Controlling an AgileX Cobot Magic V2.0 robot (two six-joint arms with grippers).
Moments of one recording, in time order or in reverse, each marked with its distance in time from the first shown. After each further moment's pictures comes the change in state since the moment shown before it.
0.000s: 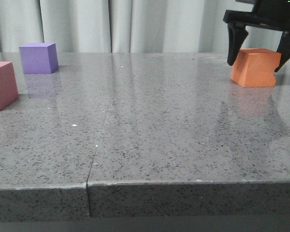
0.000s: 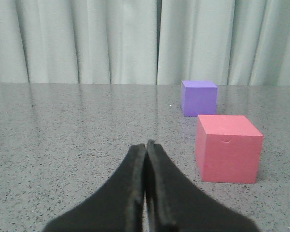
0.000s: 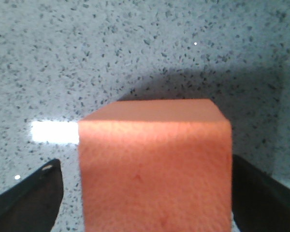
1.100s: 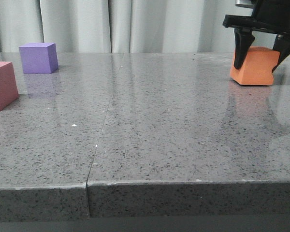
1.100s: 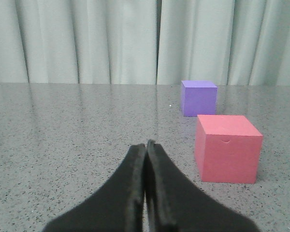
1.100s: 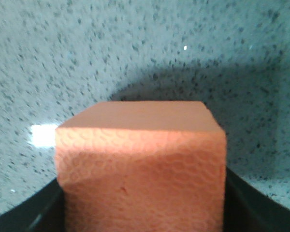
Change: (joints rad) left arm 0.000 0.000 0.000 0.000 0.000 0.000; right arm 0.002 0.015 -0.033 -0.017 0.000 0.050
